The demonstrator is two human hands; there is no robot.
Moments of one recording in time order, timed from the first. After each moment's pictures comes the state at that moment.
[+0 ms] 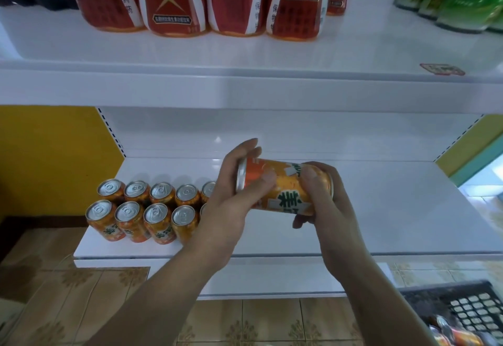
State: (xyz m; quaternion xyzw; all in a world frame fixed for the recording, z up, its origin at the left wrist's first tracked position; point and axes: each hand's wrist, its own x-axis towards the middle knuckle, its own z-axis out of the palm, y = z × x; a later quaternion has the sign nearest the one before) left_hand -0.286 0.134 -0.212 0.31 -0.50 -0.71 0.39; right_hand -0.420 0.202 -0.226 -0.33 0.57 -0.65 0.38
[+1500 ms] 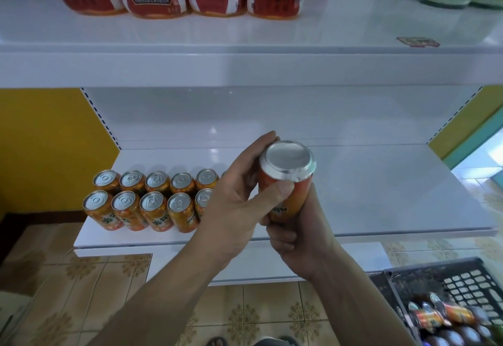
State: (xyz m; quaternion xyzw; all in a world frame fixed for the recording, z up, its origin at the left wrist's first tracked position) left_hand -0.290 0.160 -0.222 0.23 -0.61 -0.65 0.39; right_hand -0.407 0.213 -0.255 -0.10 0.47 -0.58 0.66
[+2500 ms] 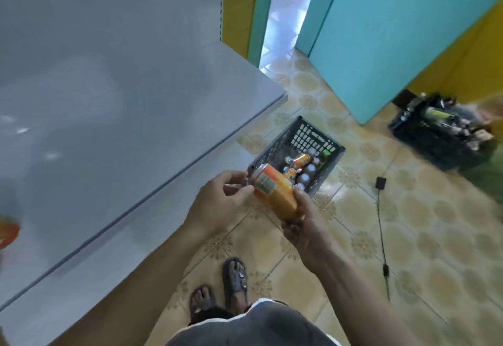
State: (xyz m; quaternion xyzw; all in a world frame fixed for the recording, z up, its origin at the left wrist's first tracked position) left_hand -0.528 0.309 -0.362 0.22 -0.79 -0.58 -0.04; right_hand -0.566 0.487 -0.373 0.30 0.60 -0.68 0.29
